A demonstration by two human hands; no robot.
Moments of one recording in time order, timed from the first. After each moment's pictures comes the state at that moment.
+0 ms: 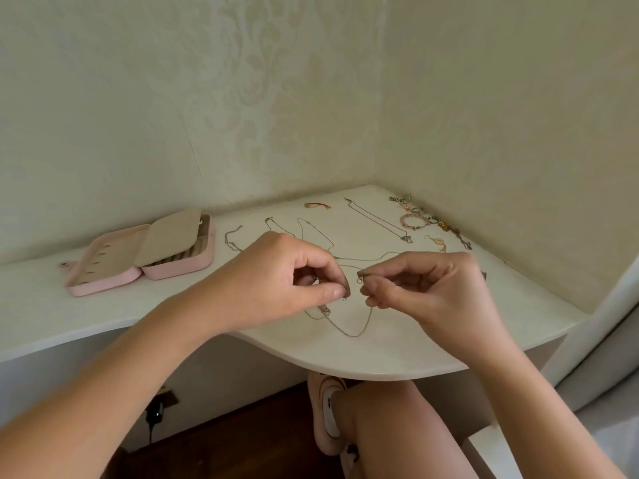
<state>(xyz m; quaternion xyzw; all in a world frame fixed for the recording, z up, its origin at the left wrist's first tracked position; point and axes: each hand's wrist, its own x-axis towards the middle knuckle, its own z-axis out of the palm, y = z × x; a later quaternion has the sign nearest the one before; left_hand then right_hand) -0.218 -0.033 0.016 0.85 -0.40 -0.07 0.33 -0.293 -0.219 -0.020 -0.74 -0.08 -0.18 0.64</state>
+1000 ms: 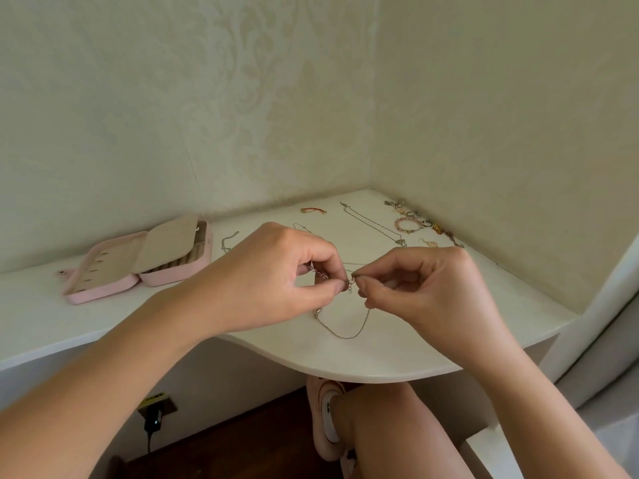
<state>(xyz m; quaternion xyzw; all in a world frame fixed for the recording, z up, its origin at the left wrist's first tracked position) -0.228 -0.039 0.031 0.85 -0.45 0.02 0.28 -0.297 -0.219 -0.013 -0.80 -0.08 -0.23 0.55</state>
